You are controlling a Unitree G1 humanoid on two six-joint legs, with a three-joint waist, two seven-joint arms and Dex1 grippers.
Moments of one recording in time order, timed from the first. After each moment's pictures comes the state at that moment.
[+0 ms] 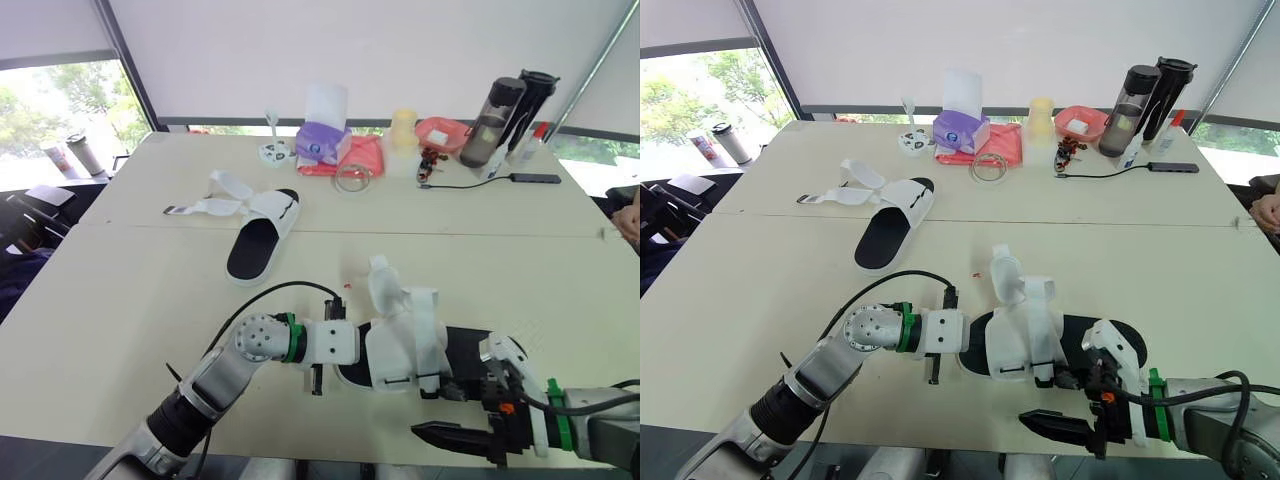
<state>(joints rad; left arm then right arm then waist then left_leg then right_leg) -0.35 0.41 -0.55 -0.18 0.08 0.15 -0.95 0.36 -0.90 -0.32 -0.72 0.95 0.99 0.84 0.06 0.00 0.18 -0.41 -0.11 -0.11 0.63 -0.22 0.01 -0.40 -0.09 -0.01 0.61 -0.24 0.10</state>
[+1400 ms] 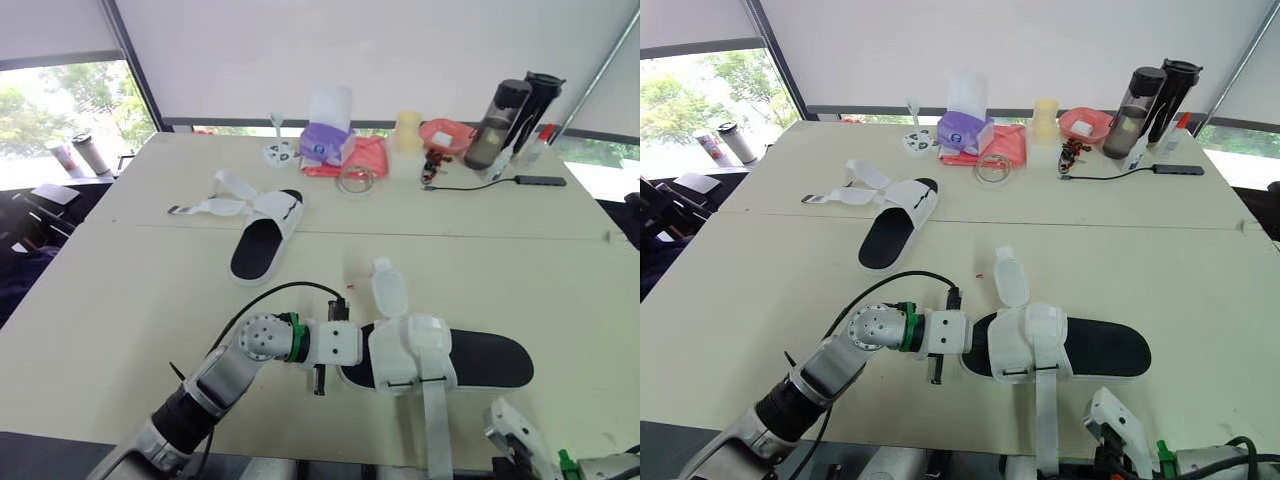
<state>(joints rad) -0.37 0.39 -0.56 -0.14 0.08 0.10 -0.96 0.80 -0.97 -0.30 -0.85 0.82 0.86 0.95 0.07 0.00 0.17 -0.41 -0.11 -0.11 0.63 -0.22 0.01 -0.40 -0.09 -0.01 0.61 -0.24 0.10</state>
